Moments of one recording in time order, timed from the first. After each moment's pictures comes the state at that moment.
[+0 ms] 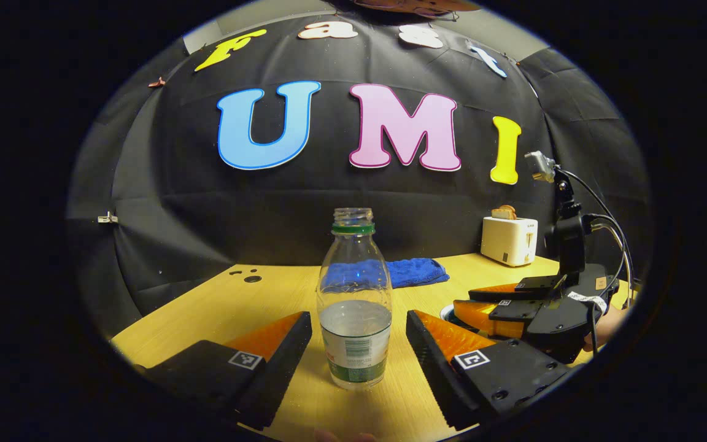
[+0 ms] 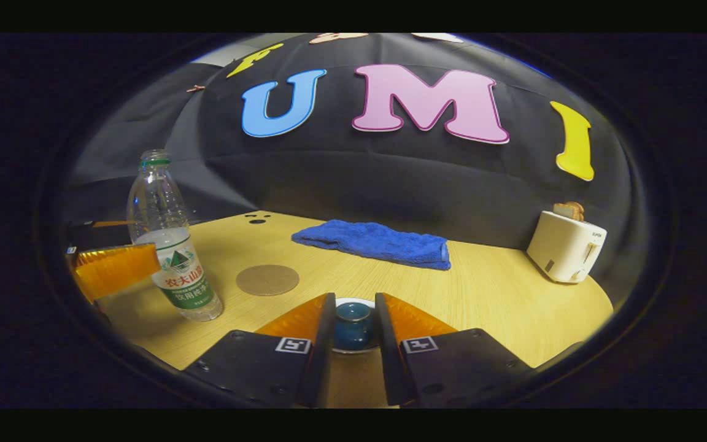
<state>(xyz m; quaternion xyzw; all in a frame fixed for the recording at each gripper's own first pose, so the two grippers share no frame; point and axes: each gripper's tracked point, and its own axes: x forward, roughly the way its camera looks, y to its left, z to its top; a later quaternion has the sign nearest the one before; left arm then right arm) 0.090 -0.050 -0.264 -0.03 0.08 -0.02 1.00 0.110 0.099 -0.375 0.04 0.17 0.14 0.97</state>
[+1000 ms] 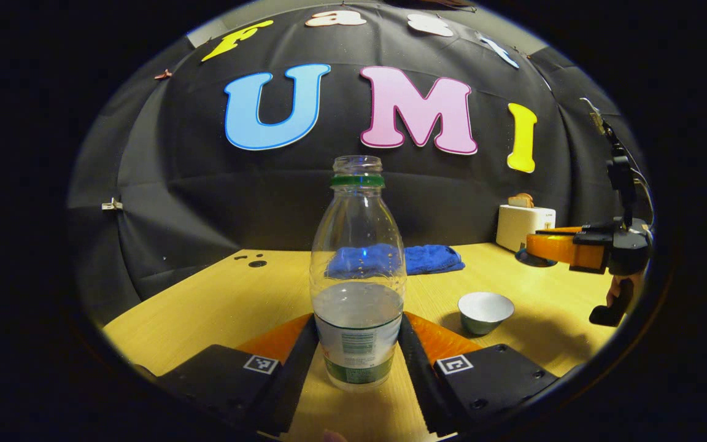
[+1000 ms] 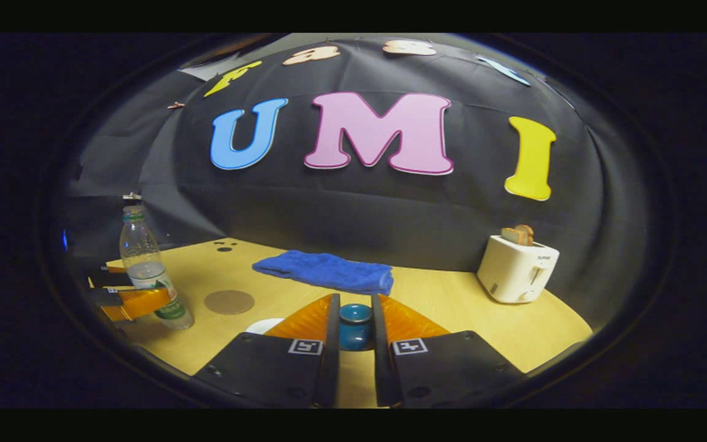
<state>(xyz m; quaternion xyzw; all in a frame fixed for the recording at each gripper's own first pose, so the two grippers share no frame) 0.110 -0.045 -0.292 -0.02 0.11 0.01 0.99 0.108 -0.007 -0.318 0.04 0.10 0.05 0.99</state>
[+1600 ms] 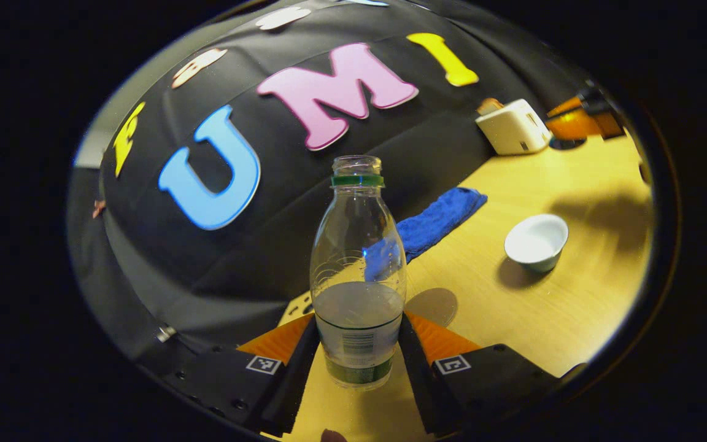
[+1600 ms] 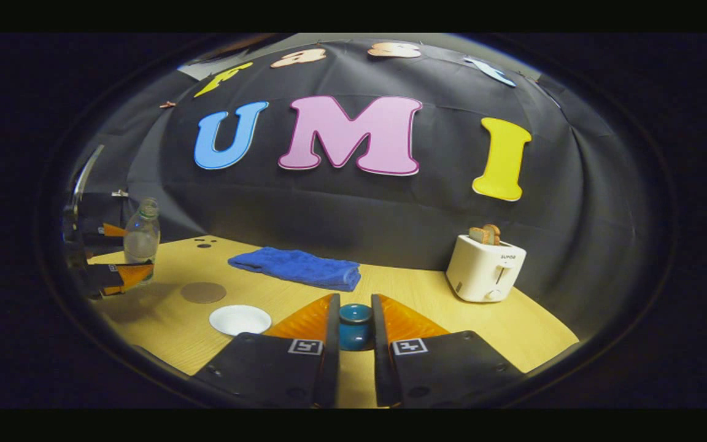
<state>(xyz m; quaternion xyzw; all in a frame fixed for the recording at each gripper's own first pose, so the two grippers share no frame) 0.142 -0.021 -0.274 0.34 0.14 0.02 0.93 0.089 -0.057 -0.324 0.03 0.10 0.03 0.99</state>
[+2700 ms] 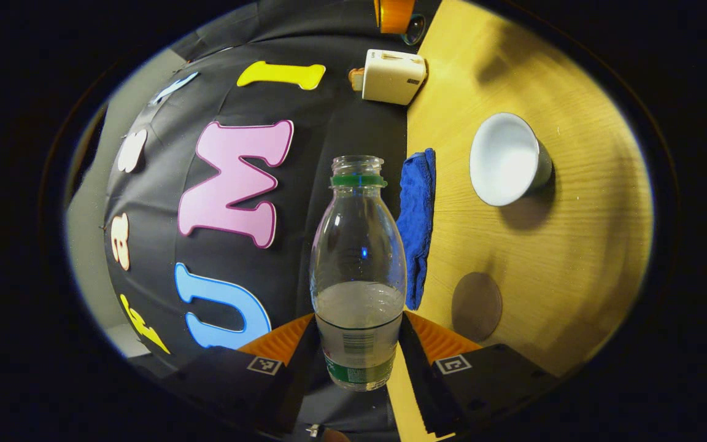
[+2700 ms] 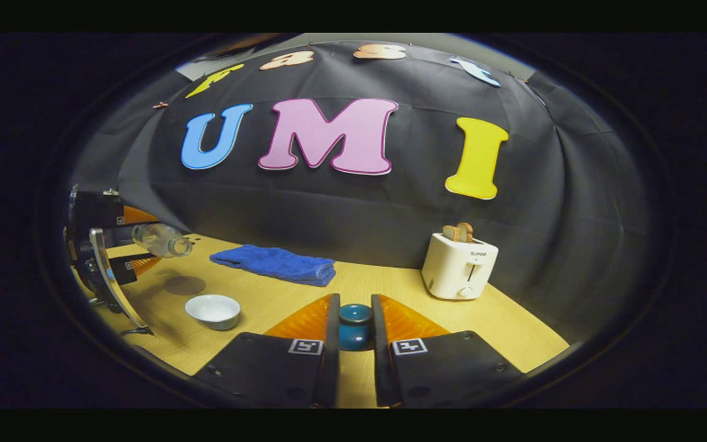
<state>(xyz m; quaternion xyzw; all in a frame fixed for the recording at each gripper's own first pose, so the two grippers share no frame) 0.191 -0.054 -0.260 0.66 0.06 0.00 0.75 0.072 -0.097 -0.328 0.02 0.10 -0.01 0.99</state>
